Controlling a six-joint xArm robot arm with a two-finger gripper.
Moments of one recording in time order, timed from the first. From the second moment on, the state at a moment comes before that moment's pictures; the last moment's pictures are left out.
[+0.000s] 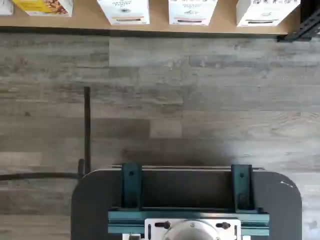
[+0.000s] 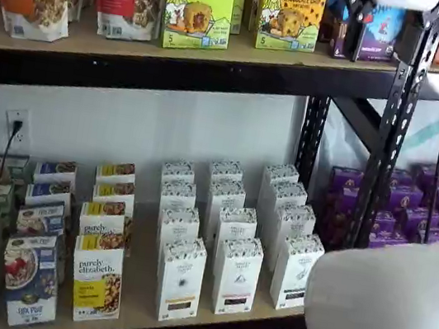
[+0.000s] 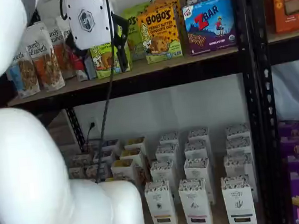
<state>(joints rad) 0.01 -0.84 -1.15 0.04 2.00 0.03</state>
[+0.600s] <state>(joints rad) -0.02 -0.84 -1.13 0.10 1.99 0.03</state>
